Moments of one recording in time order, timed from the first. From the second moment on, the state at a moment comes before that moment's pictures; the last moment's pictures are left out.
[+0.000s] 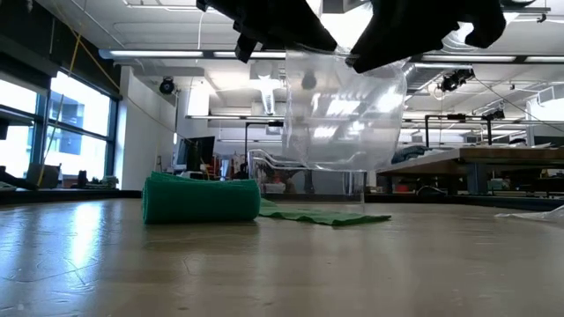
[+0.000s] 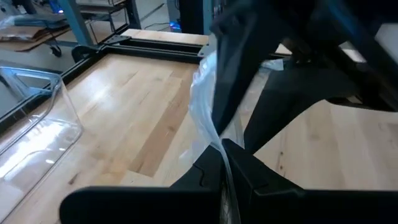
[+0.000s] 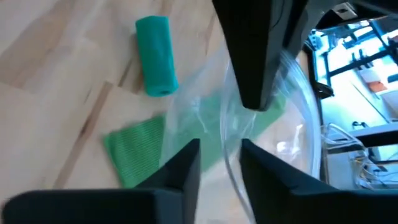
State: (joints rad) left arm -0.32 1.72 1.12 0.17 -0.59 -0.23; right arm 0.44 1.49 1.03 -0.37 0.60 -0.26
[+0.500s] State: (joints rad) left arm -0.27 1.69 1.12 0.18 -0.49 -0.21; right arm 0.44 1.49 1.03 -0.41 0.51 -0.29
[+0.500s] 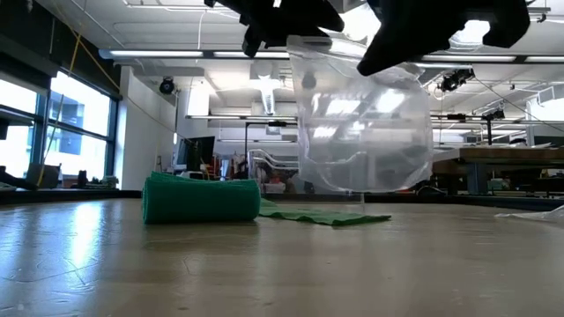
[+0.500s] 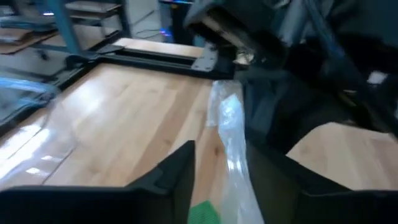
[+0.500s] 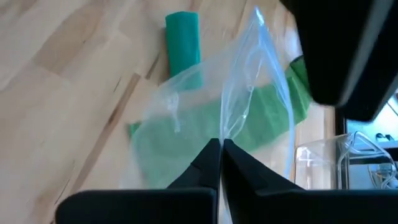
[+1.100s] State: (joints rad) left arm -0.19 1.70 1.12 0.11 -0.19 -0.15; right arm 0.44 1.49 1.03 -0.34 0.44 -0.33
